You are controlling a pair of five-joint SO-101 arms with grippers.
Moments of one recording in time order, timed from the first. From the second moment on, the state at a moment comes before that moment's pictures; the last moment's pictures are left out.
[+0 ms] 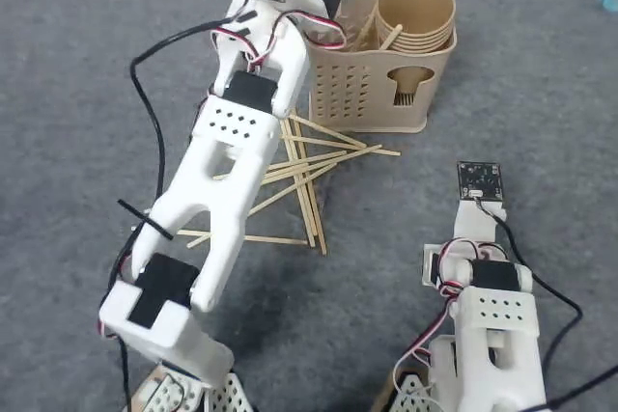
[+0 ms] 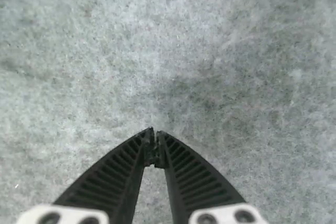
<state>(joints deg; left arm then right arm) 14.4 8.0 -3.6 -4.1 9.1 1.9 -55.6 76.4 57.2 1.2</state>
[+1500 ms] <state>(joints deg) -5.5 13.4 -3.5 52.2 52.4 1.9 -55.6 76.7 57.2 1.2</state>
